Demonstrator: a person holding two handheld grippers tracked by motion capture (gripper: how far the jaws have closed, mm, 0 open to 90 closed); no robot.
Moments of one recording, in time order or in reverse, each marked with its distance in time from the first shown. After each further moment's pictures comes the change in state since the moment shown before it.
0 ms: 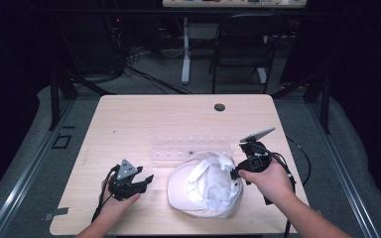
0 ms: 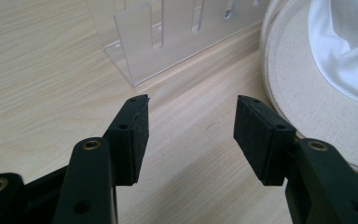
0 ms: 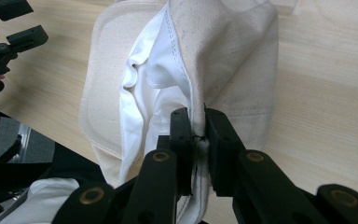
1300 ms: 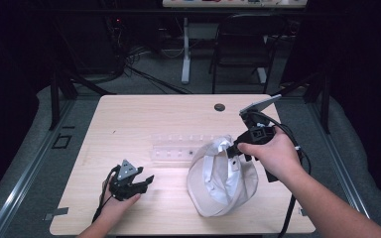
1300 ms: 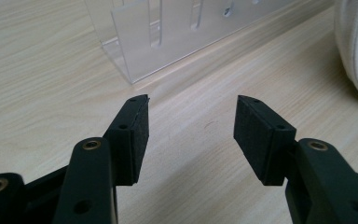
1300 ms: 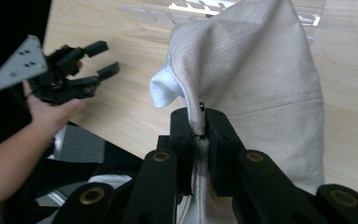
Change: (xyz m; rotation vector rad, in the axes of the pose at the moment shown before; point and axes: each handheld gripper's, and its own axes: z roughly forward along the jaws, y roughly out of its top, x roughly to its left) left arm -0.001 -0.001 0.002 0.009 -0.006 -0.007; right arm 0.041 0.038 -0.076 -0.012 0.064 0.020
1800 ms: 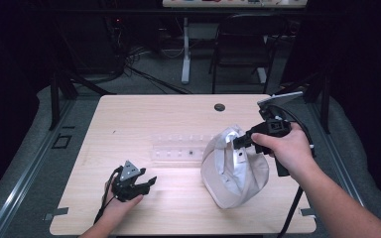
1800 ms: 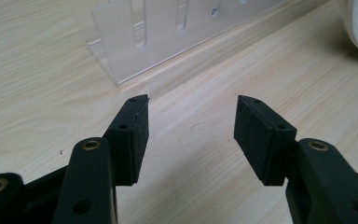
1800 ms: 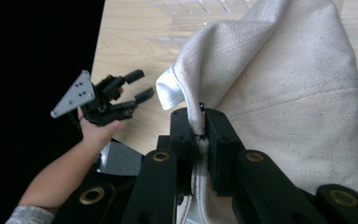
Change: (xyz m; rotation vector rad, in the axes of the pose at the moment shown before) left arm -0.008 0.002 0.002 0.005 -0.026 0.000; right arm -0.028 0.004 -0.023 -0.069 0.172 0.083
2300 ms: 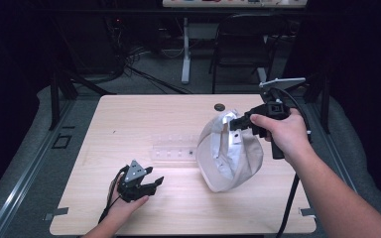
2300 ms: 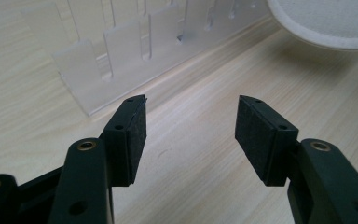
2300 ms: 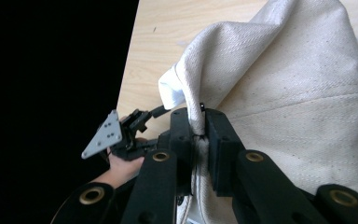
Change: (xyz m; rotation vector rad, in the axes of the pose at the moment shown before) left arm -0.016 0.015 -0.002 -0.057 -0.040 0.044; right arm 0.007 0.031 -0.009 -0.077 0.087 0.030
